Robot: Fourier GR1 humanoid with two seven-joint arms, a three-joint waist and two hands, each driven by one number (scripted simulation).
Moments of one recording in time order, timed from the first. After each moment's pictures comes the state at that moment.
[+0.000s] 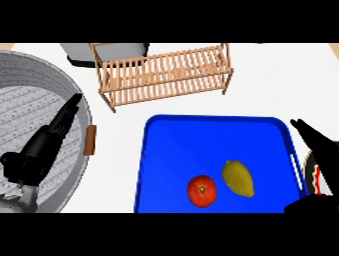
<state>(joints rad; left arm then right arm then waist) -0.08 0.46 -0.24 -1.65 0.17 0.11 0.07 -0.03 -0.74 0.35 -2.01 0.37 0.09 0.82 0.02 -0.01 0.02</state>
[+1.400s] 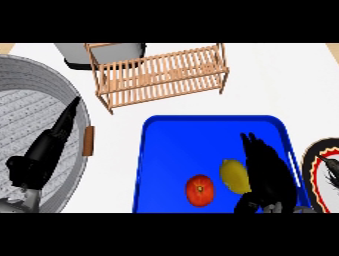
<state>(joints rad) -0.07 0.46 -0.27 -1.65 0.17 0.15 0.05 -0.17 -0.42 0.64 -1.81 0.66 0.16 1.11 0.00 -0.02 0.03</state>
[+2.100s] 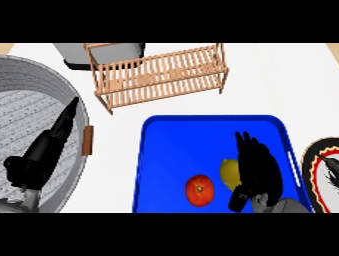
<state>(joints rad) -0.06 0.47 -0.27 -1.64 0.19 0.15 0.04 -0.19 -0.33 0.62 -1.68 0.74 0.19 1.07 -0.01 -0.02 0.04</state>
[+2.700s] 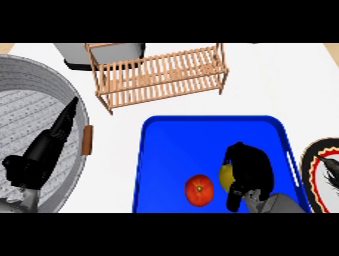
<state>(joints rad) -0.07 0.47 -0.28 -1.63 0.21 0.15 0.04 -0.21 -0.29 0.62 -1.60 0.78 0.19 1.00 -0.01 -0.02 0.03</state>
